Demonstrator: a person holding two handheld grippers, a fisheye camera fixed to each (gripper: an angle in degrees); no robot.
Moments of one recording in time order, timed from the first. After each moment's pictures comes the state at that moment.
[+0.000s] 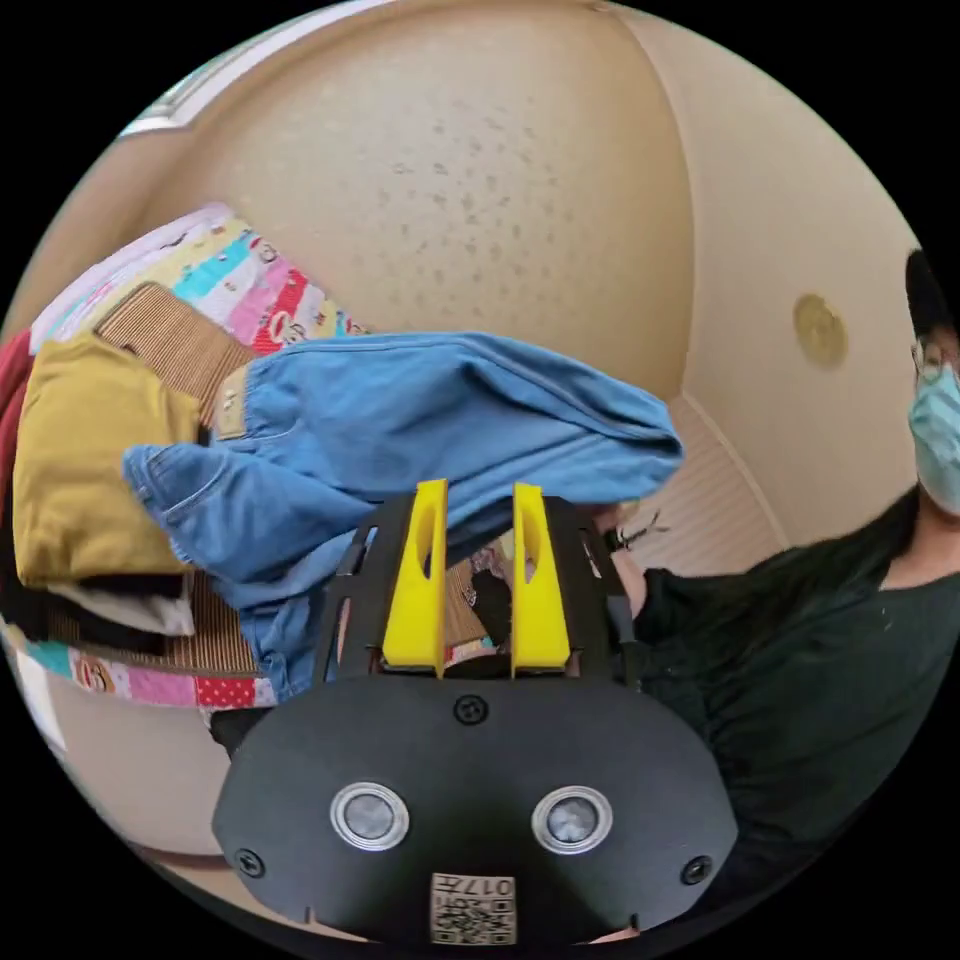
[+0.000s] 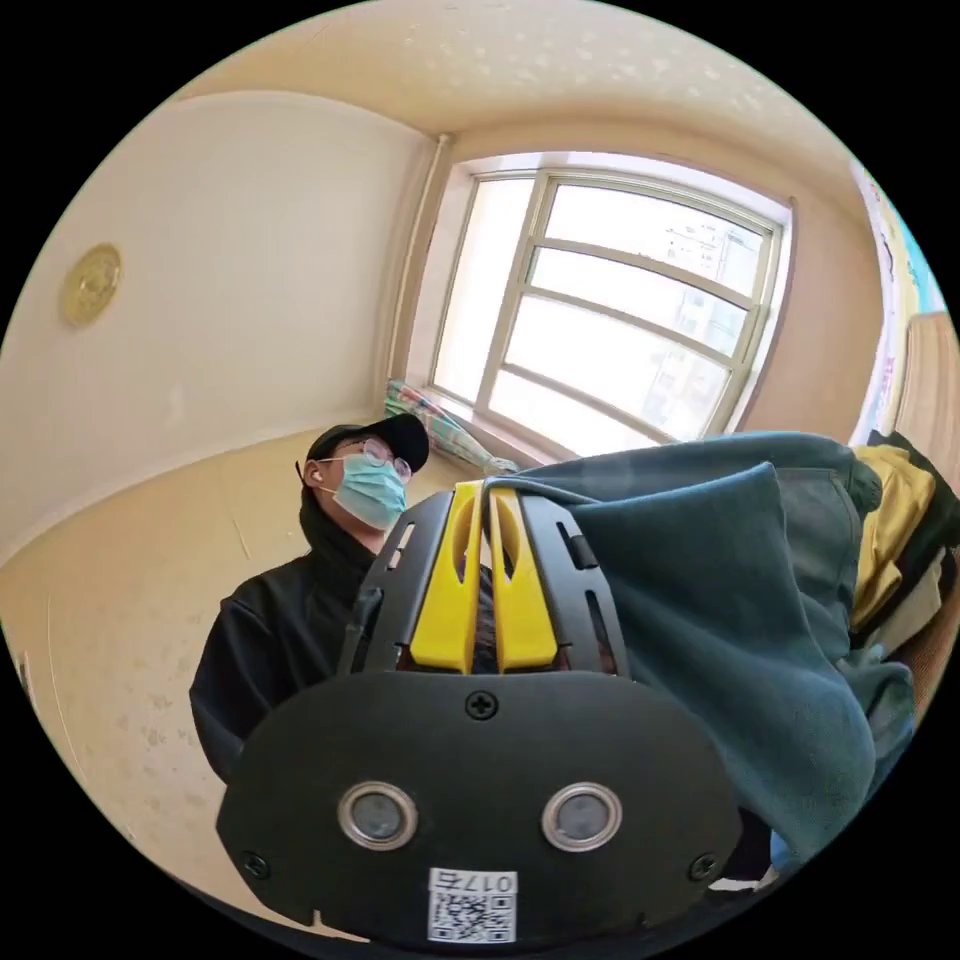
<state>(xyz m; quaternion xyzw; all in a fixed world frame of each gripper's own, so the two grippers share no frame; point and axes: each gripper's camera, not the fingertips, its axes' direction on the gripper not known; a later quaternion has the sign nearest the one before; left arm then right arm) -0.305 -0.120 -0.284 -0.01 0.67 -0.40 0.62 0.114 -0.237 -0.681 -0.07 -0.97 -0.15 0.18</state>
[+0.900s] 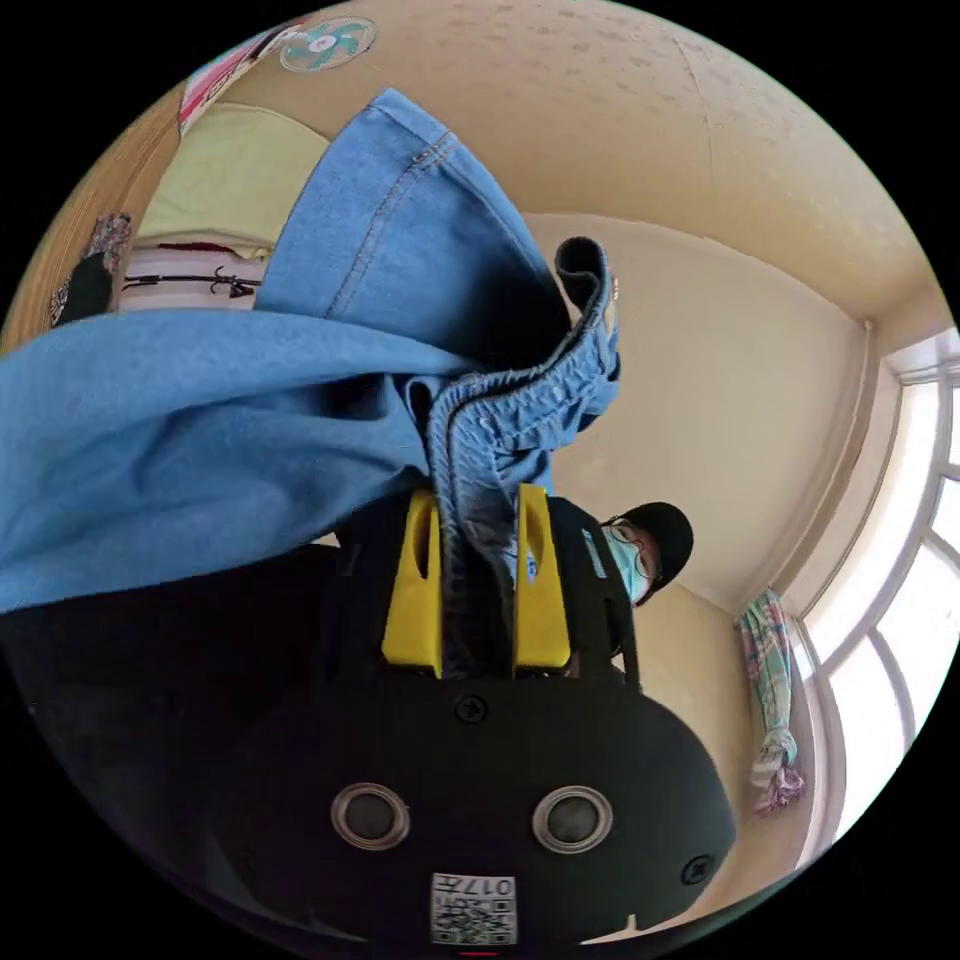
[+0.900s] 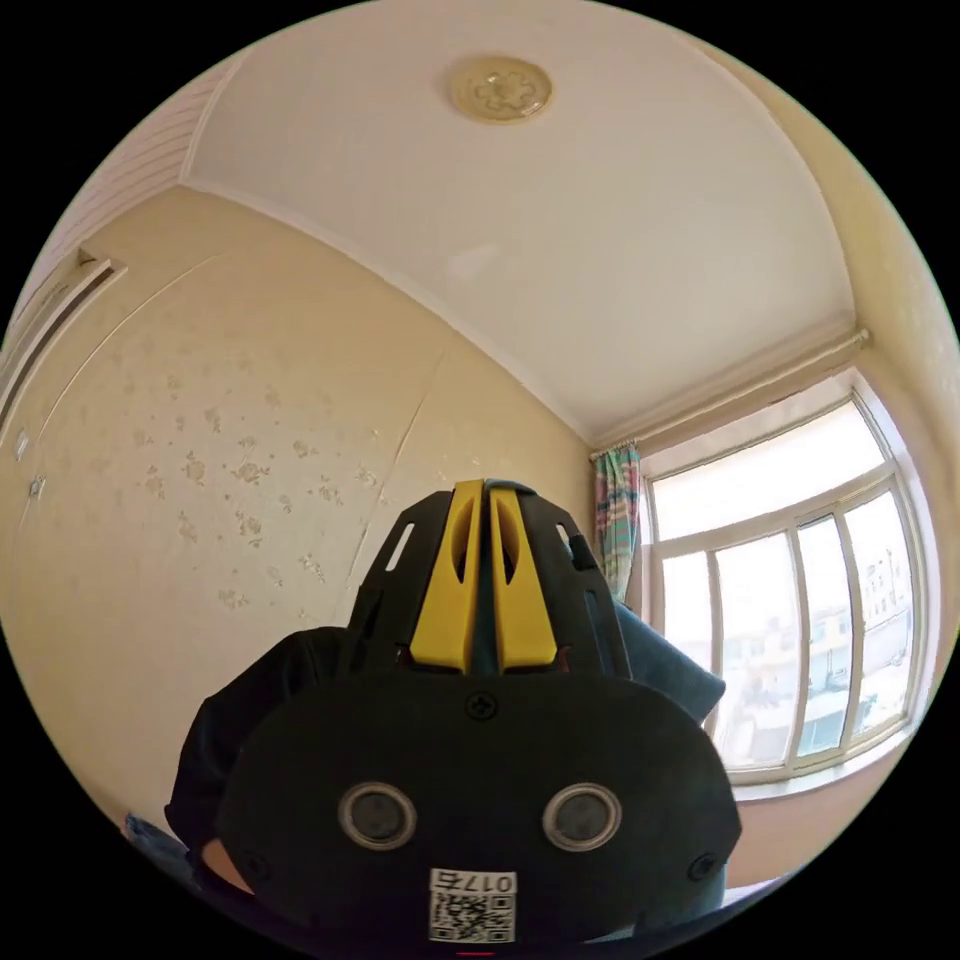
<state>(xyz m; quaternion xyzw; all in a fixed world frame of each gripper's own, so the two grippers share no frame) -0.139 -0.256 -0.301 -0.15 0.98 -0.10 0.04 0.459 -0.243 -0.865 0.37 -0.90 -0.22 0.00</state>
